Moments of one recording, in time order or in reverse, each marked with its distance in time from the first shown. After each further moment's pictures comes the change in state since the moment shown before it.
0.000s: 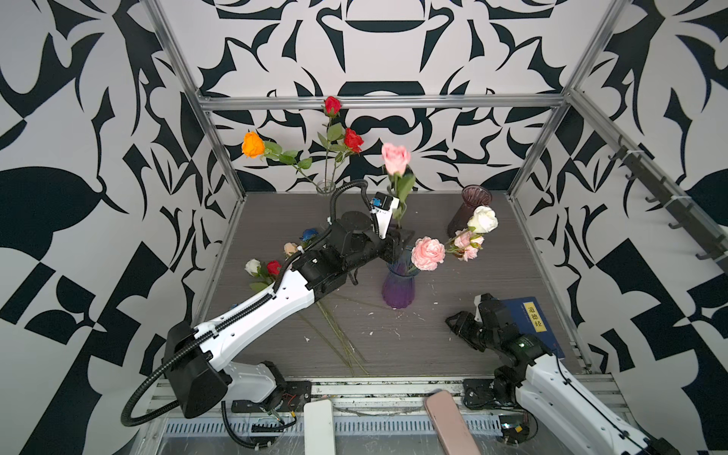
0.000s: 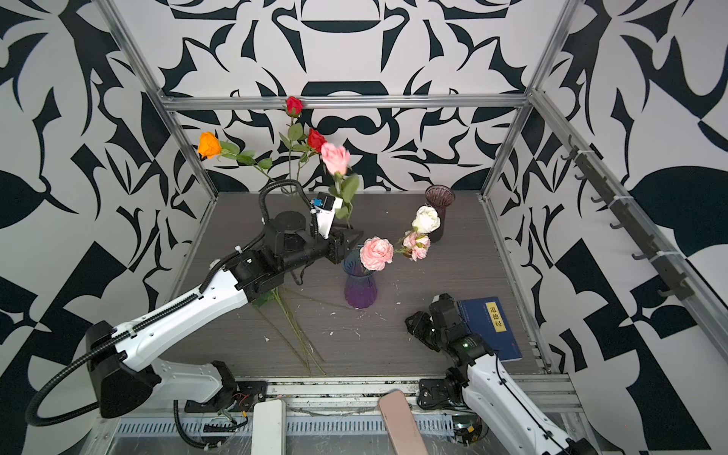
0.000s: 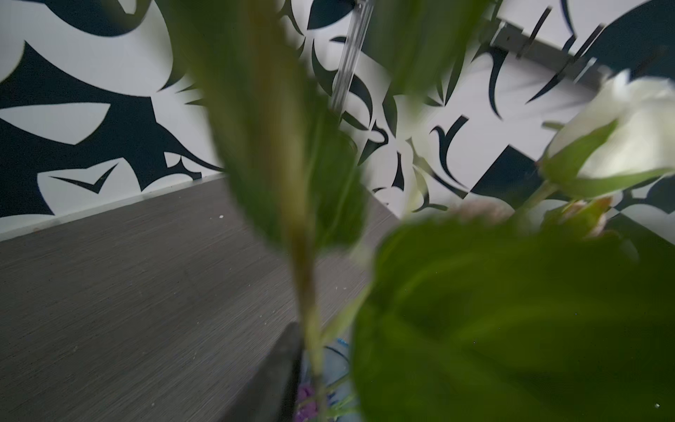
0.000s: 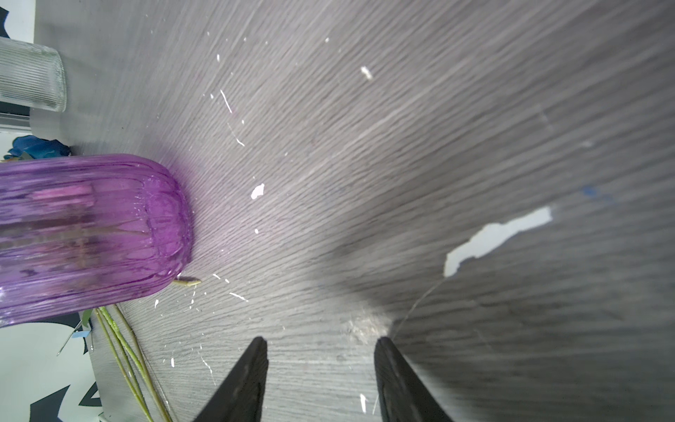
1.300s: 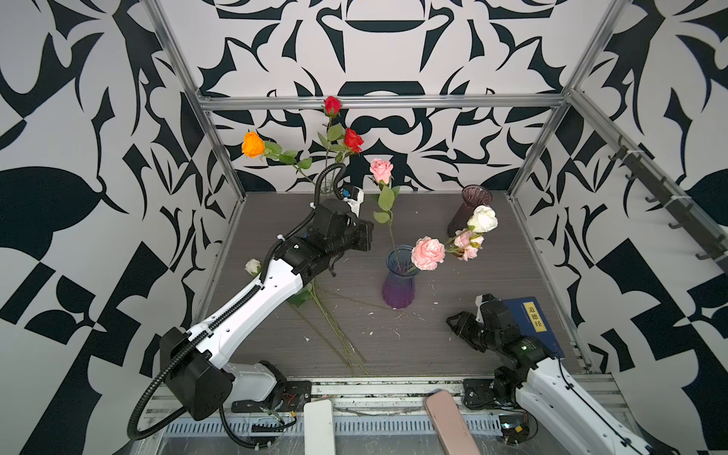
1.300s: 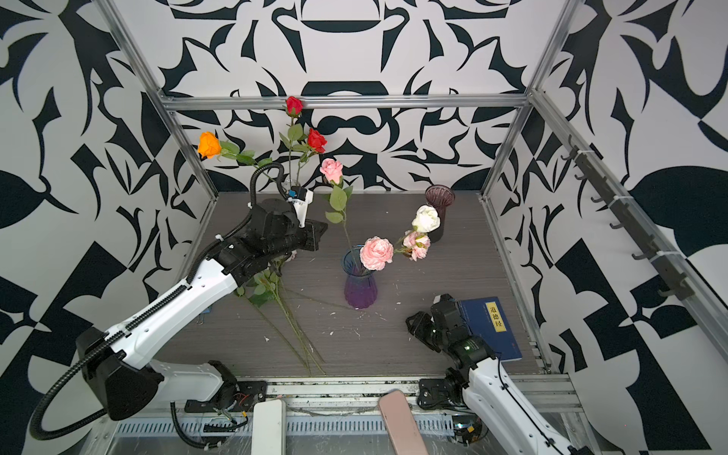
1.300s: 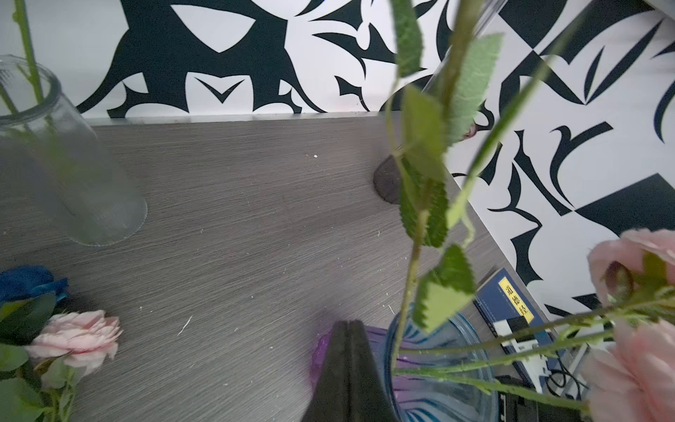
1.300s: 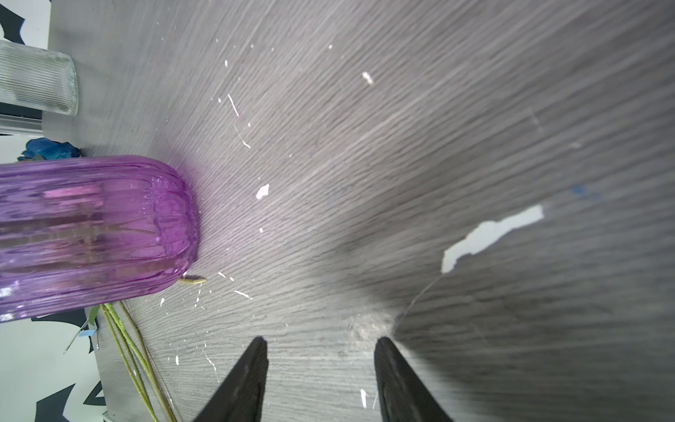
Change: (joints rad) left arm 0.203 -0.005 0.043 -0.248 -0.038 -0.121; right arm -0.007 -0.041 -0.006 -0.021 -0.002 0.000
